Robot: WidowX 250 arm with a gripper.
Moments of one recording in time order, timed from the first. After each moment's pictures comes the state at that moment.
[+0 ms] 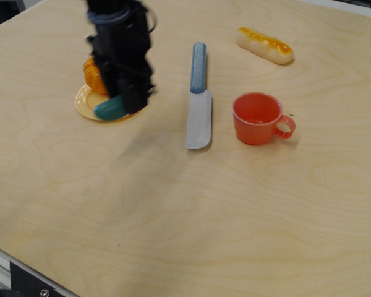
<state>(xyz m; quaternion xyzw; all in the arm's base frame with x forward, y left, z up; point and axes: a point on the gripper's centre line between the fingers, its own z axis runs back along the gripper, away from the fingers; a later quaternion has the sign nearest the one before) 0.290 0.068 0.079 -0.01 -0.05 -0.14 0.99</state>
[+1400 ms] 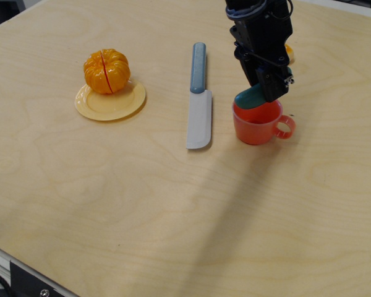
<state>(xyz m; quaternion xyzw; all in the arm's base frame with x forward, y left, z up) 0.373 -0.051 0.073 -0.11 -0.16 -0.28 0.94</state>
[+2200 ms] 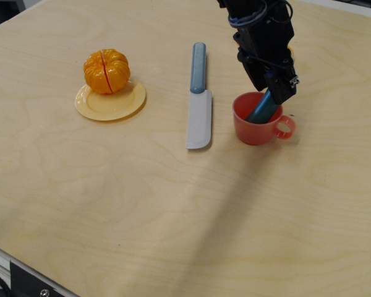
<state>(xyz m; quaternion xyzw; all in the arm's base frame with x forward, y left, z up) 0.386 -0.049 0.063 -0.13 -0.18 -0.25 0.94</state>
